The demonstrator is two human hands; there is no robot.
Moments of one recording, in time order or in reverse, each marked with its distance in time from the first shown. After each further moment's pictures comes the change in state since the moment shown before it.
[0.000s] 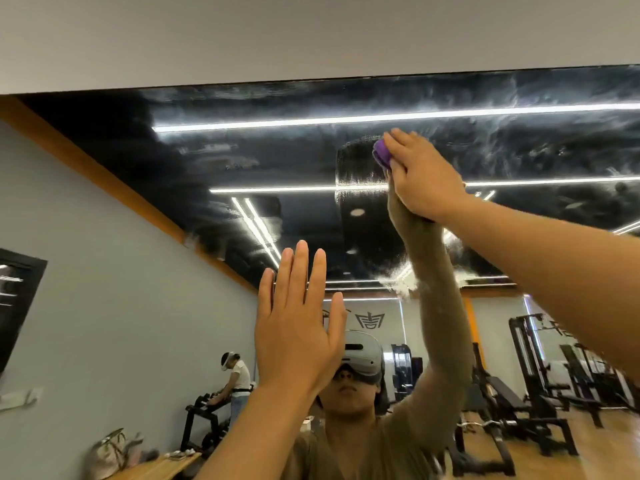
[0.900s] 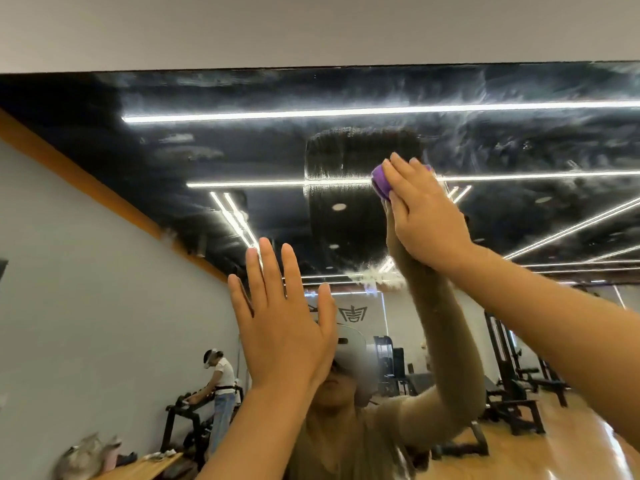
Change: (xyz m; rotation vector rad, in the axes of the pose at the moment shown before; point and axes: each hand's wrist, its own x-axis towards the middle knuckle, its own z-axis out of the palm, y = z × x) left_hand -0.001 0.036 0.001 0.091 -0.054 -0.191; right_hand -0.077 0.016 -0.002 0.026 0.051 0.010
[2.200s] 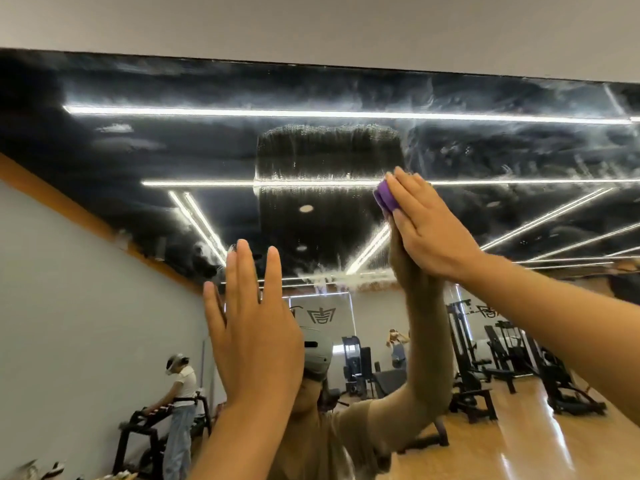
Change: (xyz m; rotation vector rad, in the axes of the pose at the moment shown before) left_hand -0.010 0.031 0.005 -0.149 -0.001 -0.001; right_hand -0.029 0.062 -0.035 -0.029 -0.137 0.024
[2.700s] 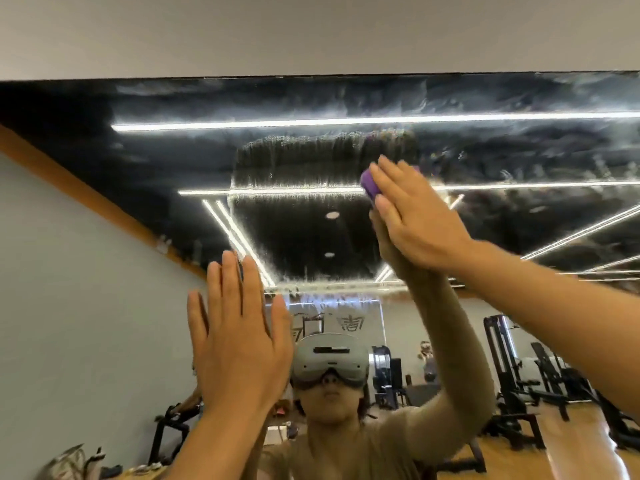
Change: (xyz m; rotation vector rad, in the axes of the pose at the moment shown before) left_hand -0.001 0.031 0.005 0.062 -0.054 -0.080; right_hand 0.025 0.031 -0.012 -0.005 0.047 -0.135
